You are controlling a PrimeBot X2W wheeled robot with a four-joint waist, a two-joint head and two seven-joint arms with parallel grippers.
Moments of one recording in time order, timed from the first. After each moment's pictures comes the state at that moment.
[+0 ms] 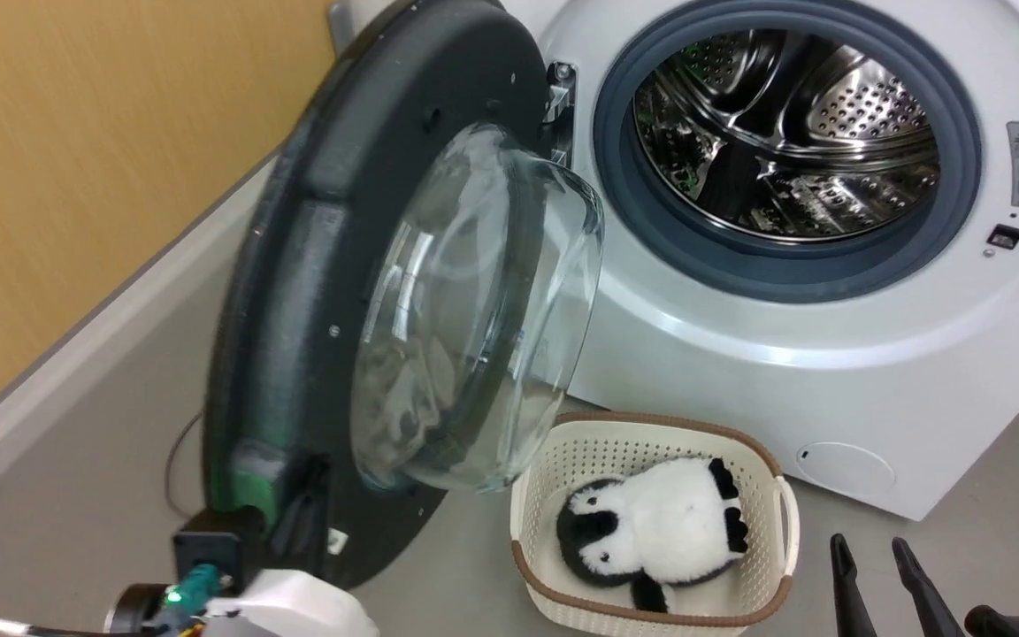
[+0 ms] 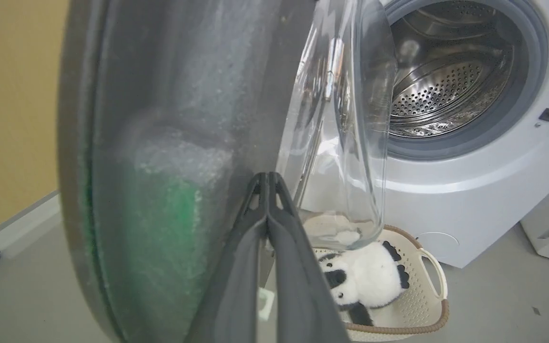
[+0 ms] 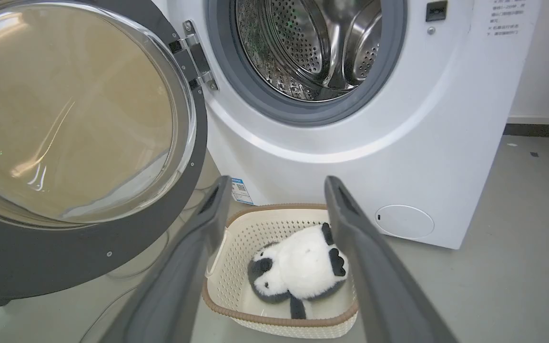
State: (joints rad) left arm 0.08 0.15 -0.19 -0.16 -0.24 0.15 0.10; right arm 0.15 -0.05 -0.03 0.15 0.29 0.13 -0.26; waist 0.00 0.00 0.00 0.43
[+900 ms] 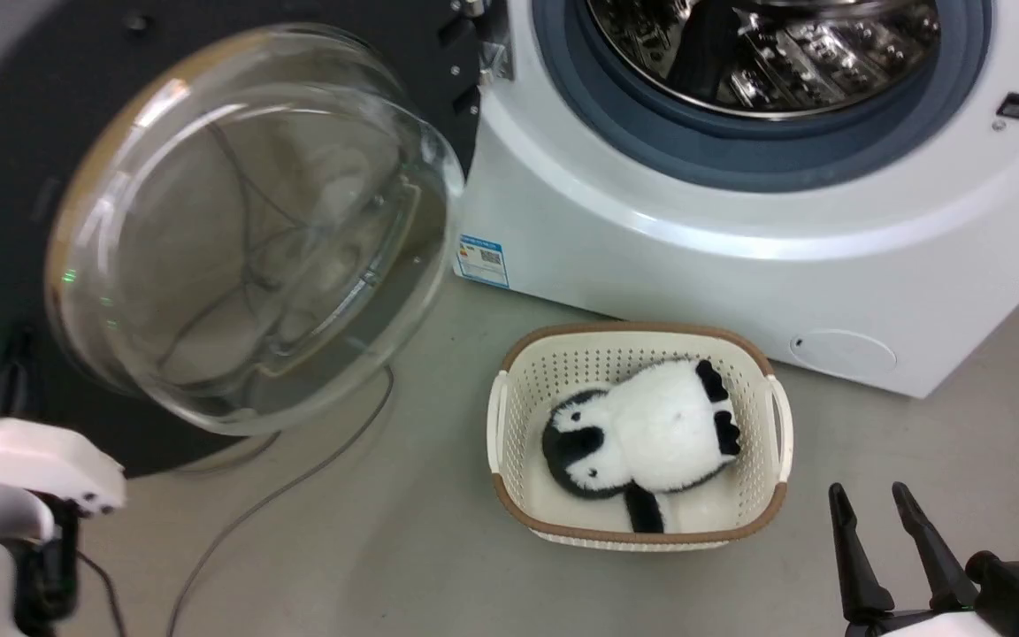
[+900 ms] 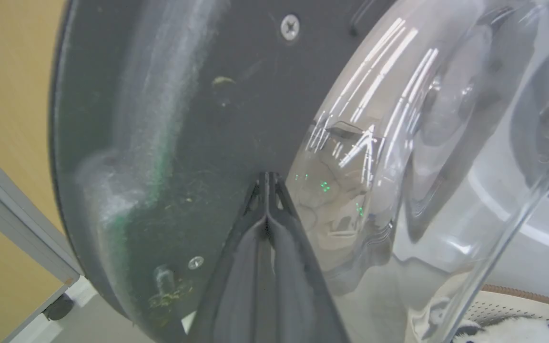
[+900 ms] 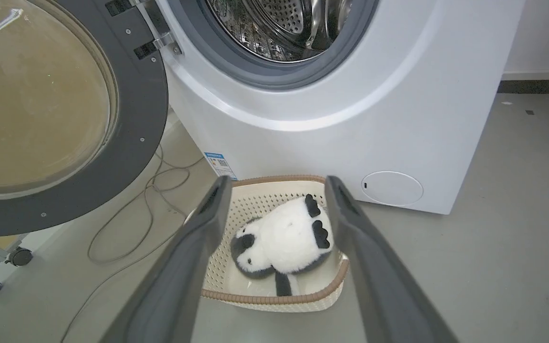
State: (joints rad) left arm -0.21 0.37 0.12 0.12 -0.38 0.13 0.02; right arm 0.07 -0.10 0.00 0.14 0.28 0.13 -0.23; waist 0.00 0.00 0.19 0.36
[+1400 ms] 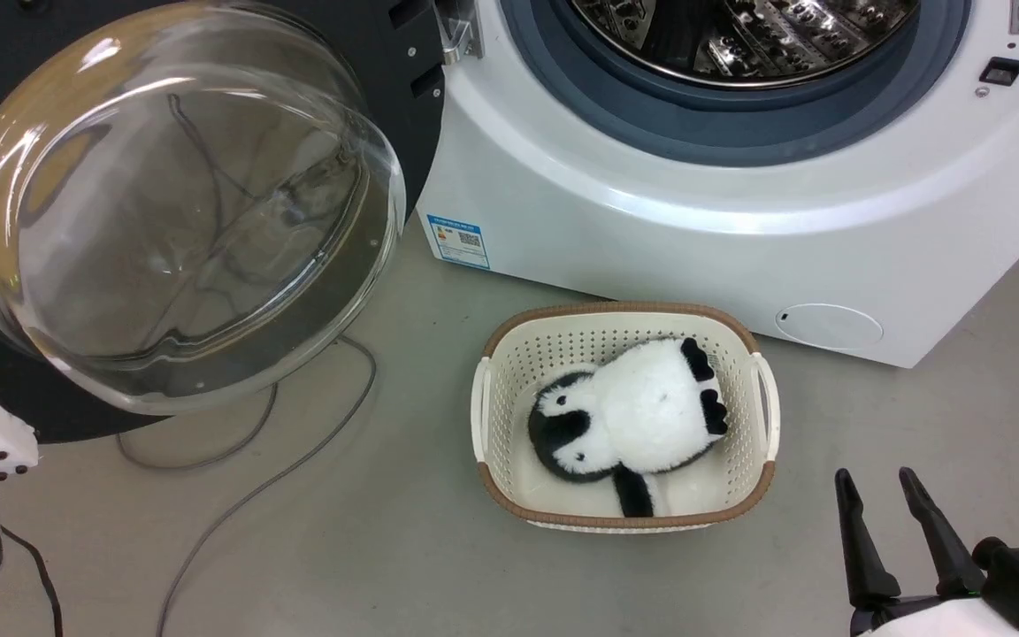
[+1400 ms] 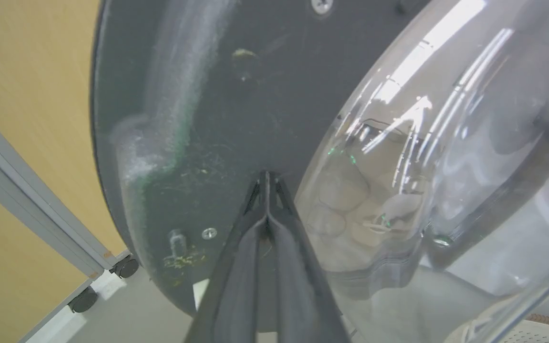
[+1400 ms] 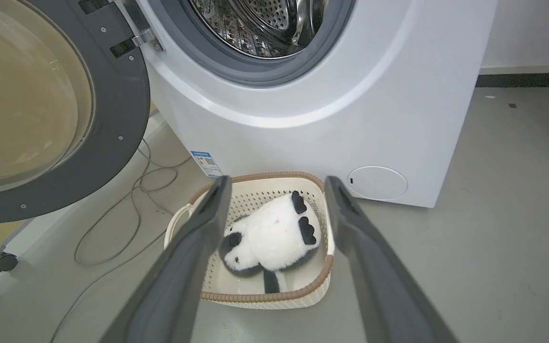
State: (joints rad) left arm -0.36 0.46 0.18 0.38 -0.43 0.09 -0.02; right arm 0.05 -0.11 0.00 0.14 0.28 0.13 -0.23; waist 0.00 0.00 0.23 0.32
